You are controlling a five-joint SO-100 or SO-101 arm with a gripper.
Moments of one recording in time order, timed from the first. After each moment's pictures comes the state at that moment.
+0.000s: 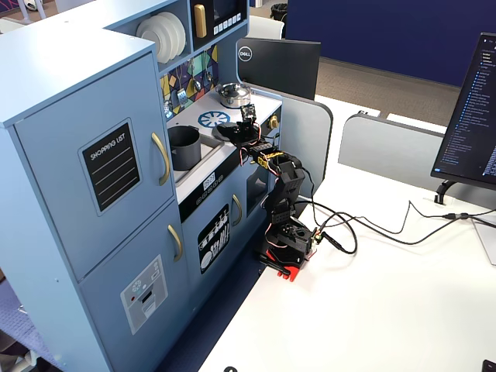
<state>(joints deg) 35.3 111.5 126.4 -17.9 -91.1</state>
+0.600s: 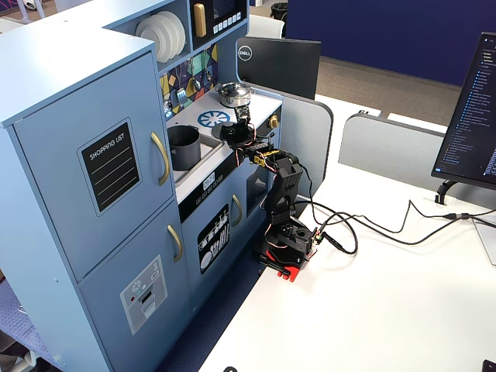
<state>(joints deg) 32.4 107.7 124.6 -18.5 -91.5</state>
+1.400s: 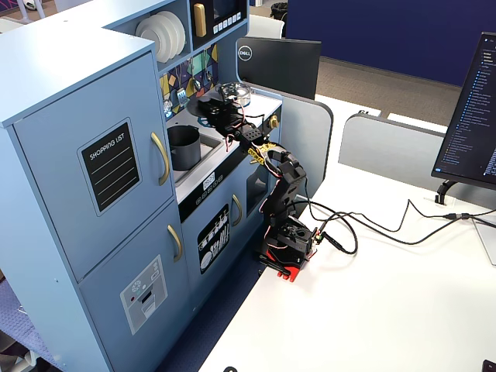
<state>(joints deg) 18.2 114.6 101.5 -1.1 -91.9</state>
